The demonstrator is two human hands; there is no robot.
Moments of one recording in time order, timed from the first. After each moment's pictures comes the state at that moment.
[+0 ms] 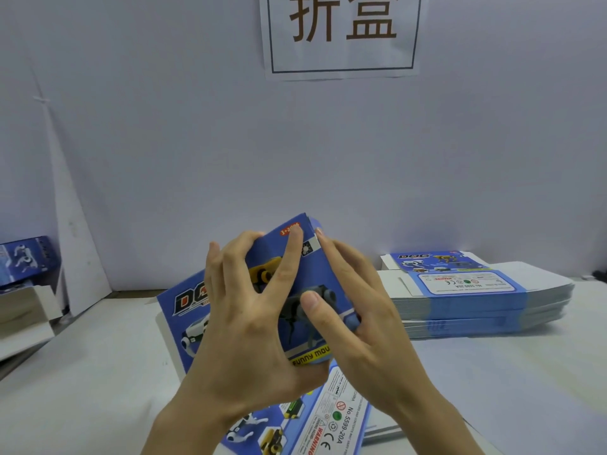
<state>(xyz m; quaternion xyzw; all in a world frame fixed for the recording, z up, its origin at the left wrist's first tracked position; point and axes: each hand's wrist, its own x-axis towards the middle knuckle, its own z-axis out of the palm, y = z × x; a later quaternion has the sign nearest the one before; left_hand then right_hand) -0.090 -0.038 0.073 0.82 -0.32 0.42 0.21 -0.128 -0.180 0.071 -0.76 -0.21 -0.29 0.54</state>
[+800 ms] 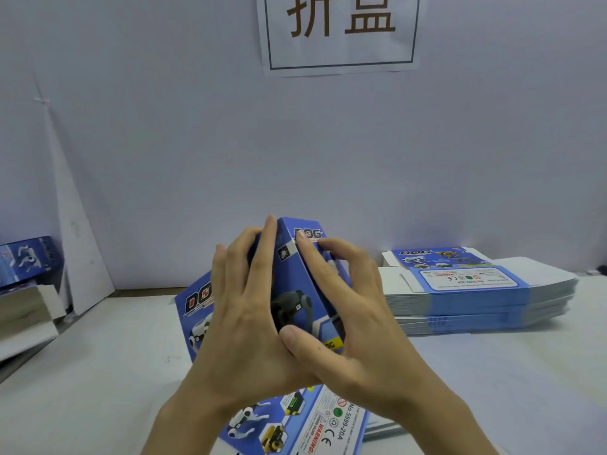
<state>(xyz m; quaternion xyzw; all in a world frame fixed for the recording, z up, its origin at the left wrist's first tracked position) -0.093 -0.041 0.075 0.79 -0.36 0.35 0.35 -0.138 -0.182 0.078 -0.86 -0.22 -0.30 0.35</state>
